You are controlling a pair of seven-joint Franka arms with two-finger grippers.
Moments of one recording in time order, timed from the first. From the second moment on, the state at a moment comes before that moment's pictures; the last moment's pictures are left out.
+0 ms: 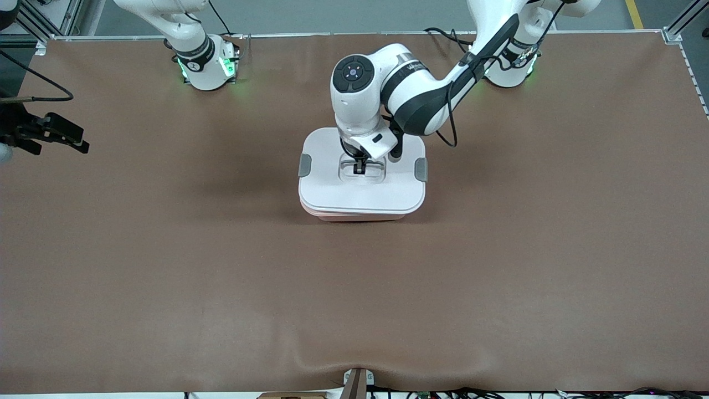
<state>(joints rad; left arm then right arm) -0.49 0.54 -0.47 -1.49 0.25 1.94 -2.50 -0.04 -0.03 -0.02 -1.62 0.02 1.57 -0.04</state>
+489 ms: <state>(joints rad) -0.49 0.54 -0.46 -1.49 0.25 1.95 -2.50 -0.04 -0.03 -0.02 -1.62 0.03 1.56 -0.01</state>
